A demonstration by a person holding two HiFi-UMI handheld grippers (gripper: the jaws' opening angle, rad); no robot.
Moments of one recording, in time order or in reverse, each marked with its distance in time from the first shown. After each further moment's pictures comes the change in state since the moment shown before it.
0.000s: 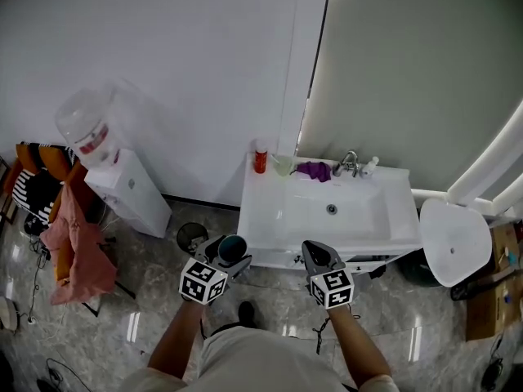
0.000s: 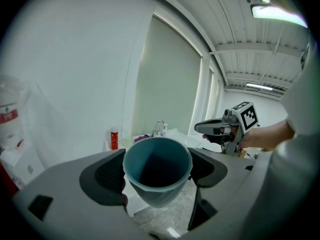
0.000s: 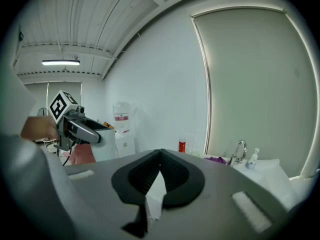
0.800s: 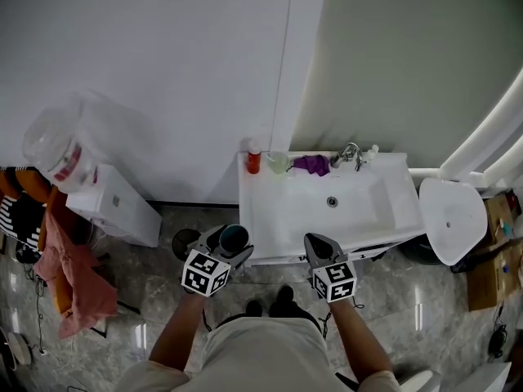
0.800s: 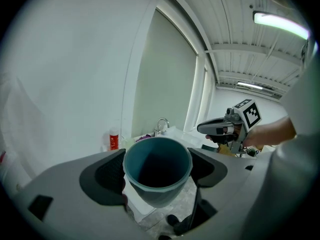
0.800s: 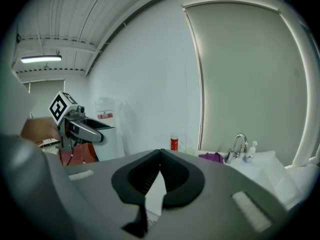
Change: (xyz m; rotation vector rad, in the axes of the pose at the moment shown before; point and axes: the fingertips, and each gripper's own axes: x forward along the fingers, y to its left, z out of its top) left arm 0.073 0.101 0.022 0.050 0.038 -0.117; right arm 0.095 -0.024 -0.001 0.073 0.059 -0.134
